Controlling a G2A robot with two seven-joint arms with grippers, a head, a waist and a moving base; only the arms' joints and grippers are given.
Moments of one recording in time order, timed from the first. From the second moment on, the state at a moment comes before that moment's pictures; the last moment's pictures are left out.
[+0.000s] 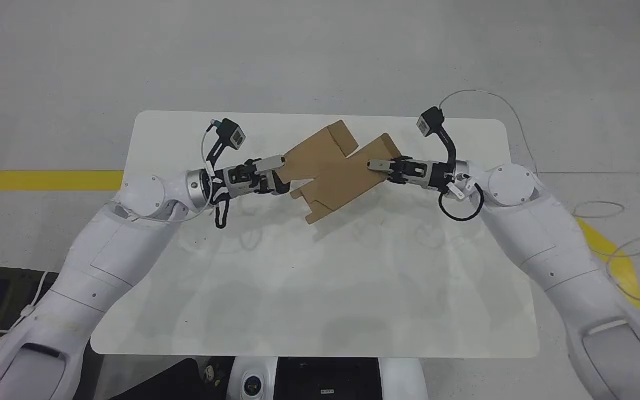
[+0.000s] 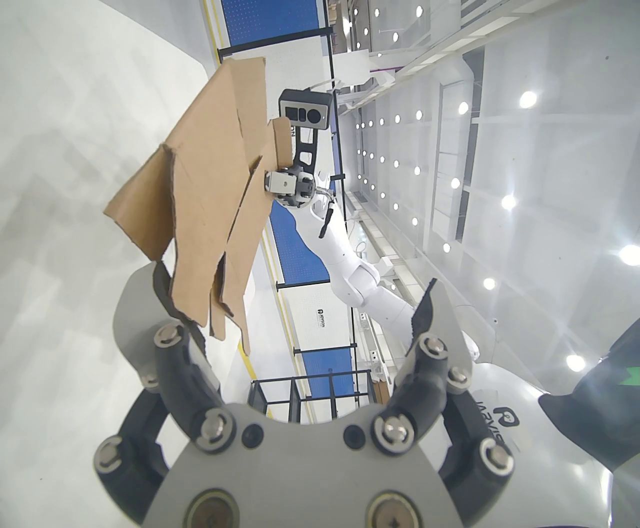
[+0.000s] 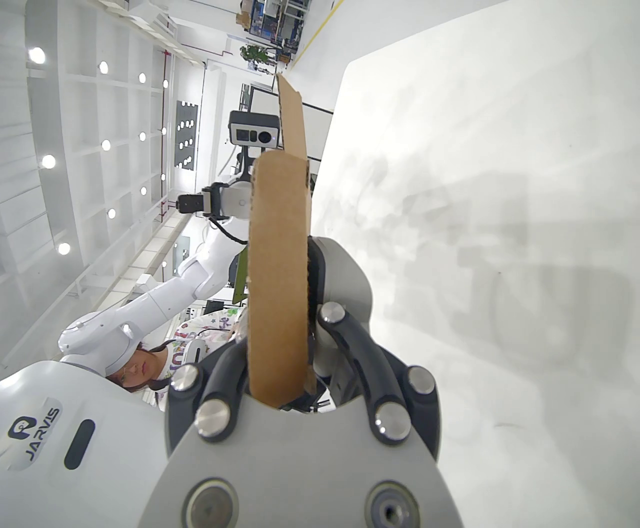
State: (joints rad) left arm 0.76 -0.88 -0.87 -1.33 -0.76 -0.36 -0.96; right arm -0.59 -1.03 0.76 -1.05 0.56 -0.49 0.97
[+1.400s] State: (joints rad) left arm 0.77 -0.95 -0.93 -1.27 -0.62 -0.31 -0.91; right arm -0.63 -1.06 0.85 -1.08 0.48 -0.46 1.01
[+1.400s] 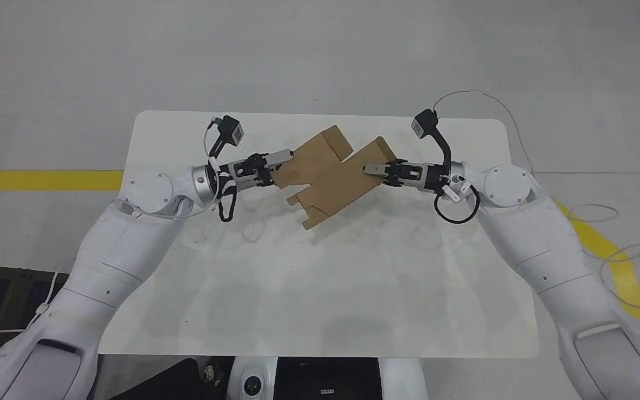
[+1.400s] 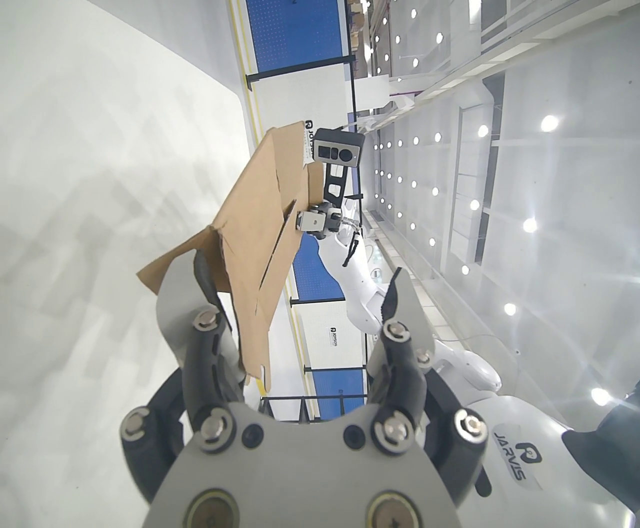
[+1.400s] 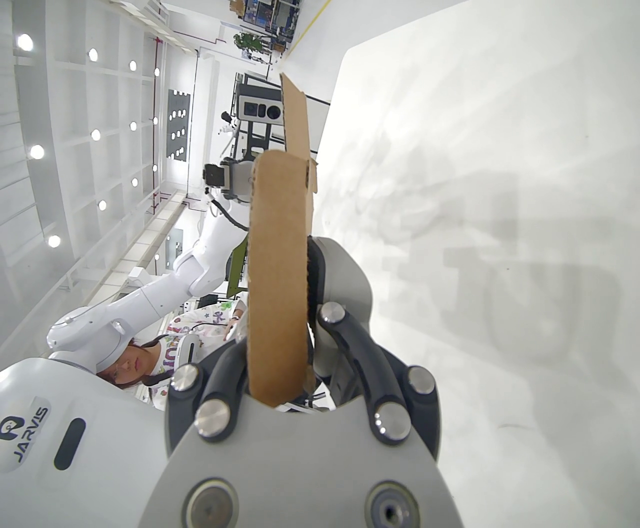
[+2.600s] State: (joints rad) left arm 0.78 -0.97 -0.97 -1.27 -0.47 -0.27 -0.96; right arm -0.65 -1.08 0.92 -1.07 0.42 -0.44 1.04
